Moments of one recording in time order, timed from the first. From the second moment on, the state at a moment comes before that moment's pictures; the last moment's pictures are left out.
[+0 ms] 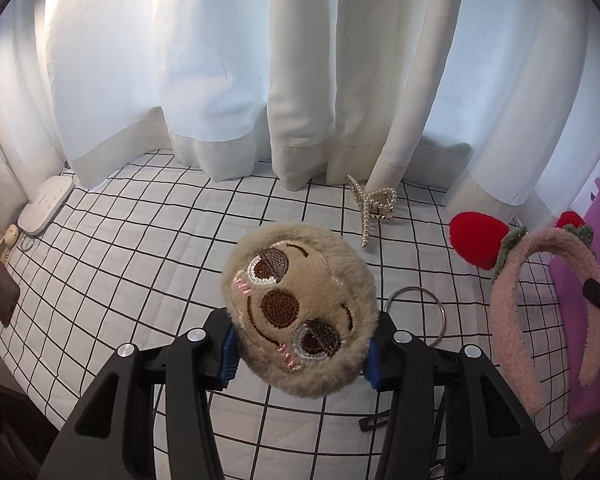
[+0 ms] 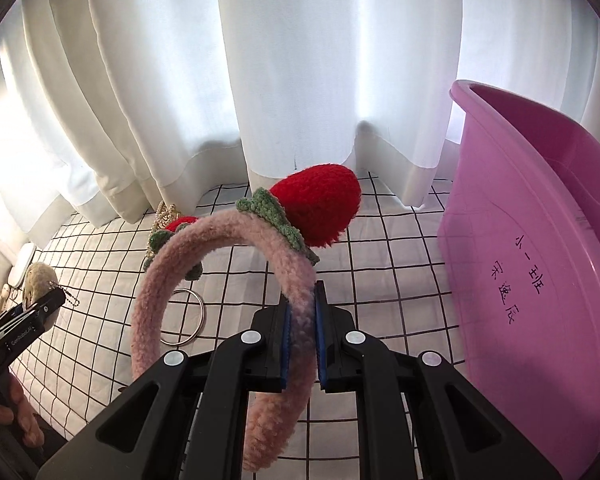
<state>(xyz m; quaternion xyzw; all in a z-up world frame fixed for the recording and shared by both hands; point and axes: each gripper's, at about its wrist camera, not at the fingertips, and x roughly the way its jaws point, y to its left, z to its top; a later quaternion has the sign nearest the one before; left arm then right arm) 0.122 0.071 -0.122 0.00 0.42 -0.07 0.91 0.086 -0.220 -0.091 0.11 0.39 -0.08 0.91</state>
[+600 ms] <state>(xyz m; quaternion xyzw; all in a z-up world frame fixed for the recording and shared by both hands) 0.064 -0.085 0.004 0.05 0.32 -0.25 0.91 -0.026 -0.317 0.033 0.14 0.25 -0.16 0.94</state>
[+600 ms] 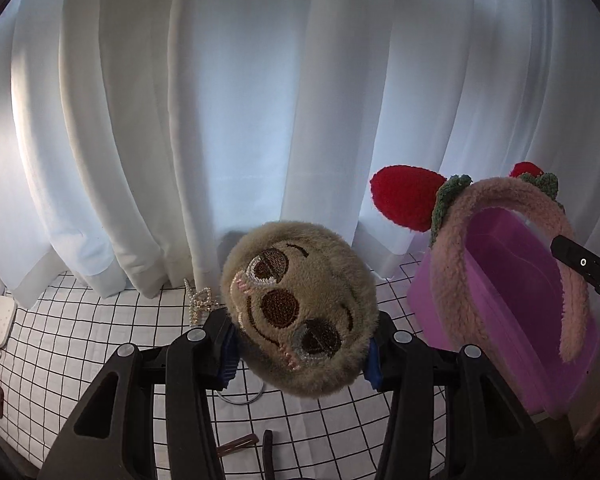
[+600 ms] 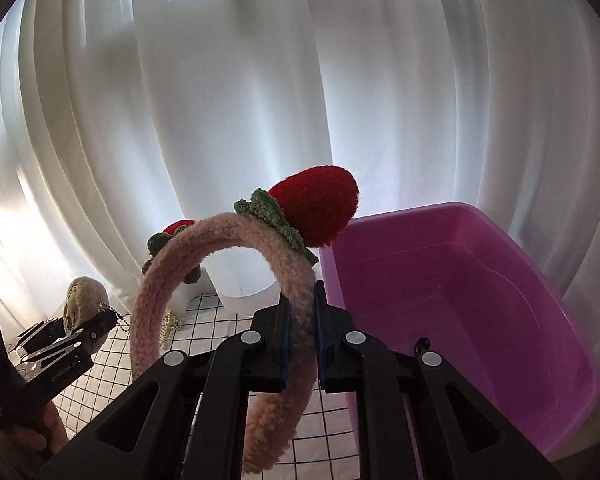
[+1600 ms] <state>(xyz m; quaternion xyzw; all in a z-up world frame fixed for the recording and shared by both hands) 0.024 -0.359 -0.039 0.17 0.37 -0.36 0.84 -0.078 -0.481 -0.040 0.17 0.36 -0.23 0.89</state>
